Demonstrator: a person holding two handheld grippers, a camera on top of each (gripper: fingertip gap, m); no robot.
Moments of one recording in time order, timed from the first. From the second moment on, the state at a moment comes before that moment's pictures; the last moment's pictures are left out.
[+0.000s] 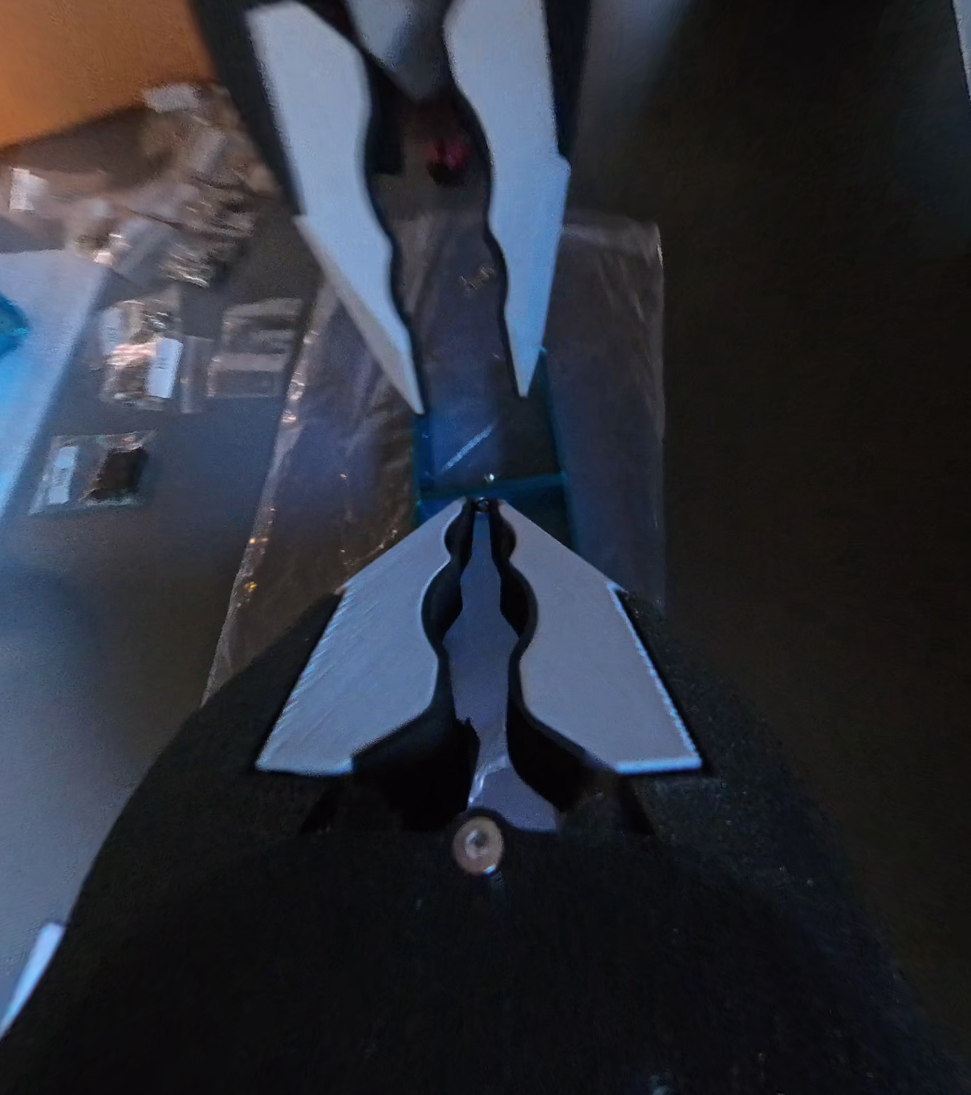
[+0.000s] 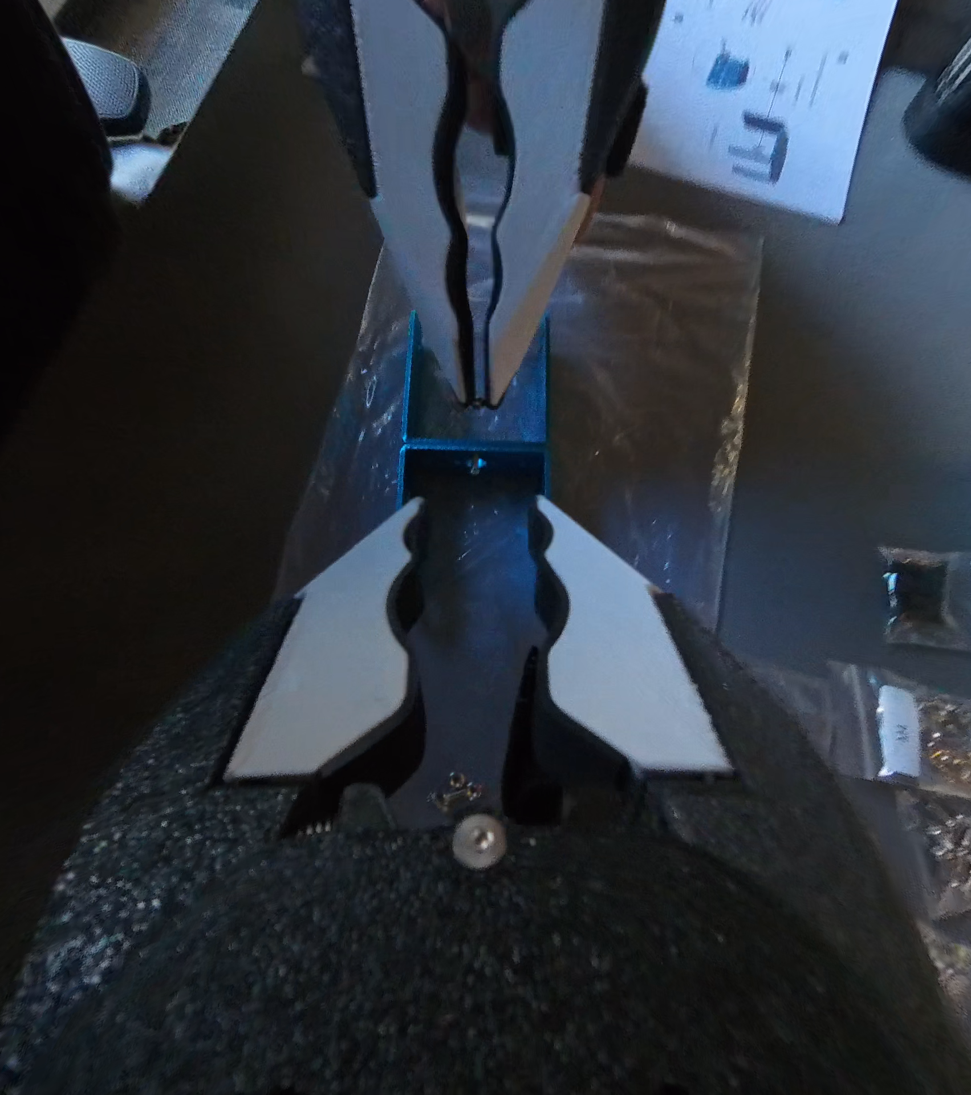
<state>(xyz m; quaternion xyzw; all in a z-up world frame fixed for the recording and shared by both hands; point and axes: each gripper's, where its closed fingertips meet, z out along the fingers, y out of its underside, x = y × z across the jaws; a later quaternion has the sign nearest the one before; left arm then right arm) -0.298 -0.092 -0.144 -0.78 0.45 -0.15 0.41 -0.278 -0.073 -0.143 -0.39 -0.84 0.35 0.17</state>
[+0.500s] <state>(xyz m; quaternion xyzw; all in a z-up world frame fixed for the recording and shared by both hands) -0.294 -0.102 -0.150 -0.77 0.44 -0.19 0.42 -0.264 -0.064 -0.153 -0.30 -0.90 0.25 0.18</state>
